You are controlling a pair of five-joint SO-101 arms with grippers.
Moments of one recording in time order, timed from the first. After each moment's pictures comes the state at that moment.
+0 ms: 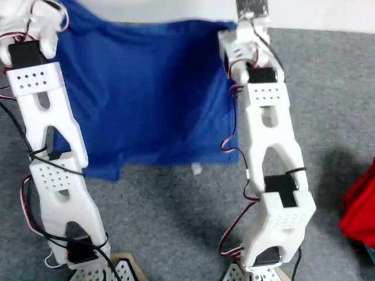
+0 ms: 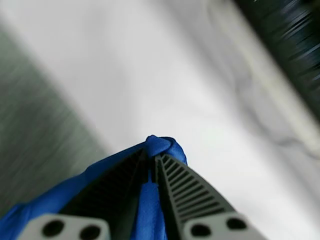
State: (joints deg) left arm -19.3 45.1 -84.1 57.8 43.5; right arm -9.5 17.2 -20.5 25.7 9.5
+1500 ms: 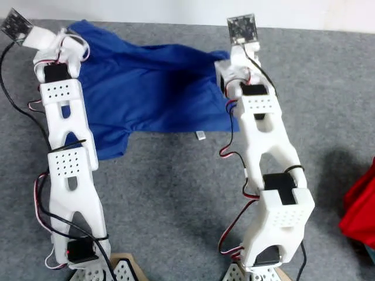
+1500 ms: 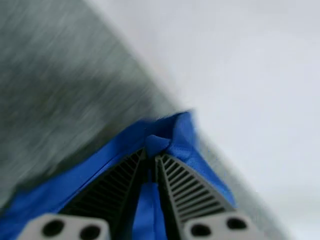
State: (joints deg) left arm -18.9 74.5 -90.9 56.0 42.5; right arm -9.5 18.1 0.0 21.6 9.5
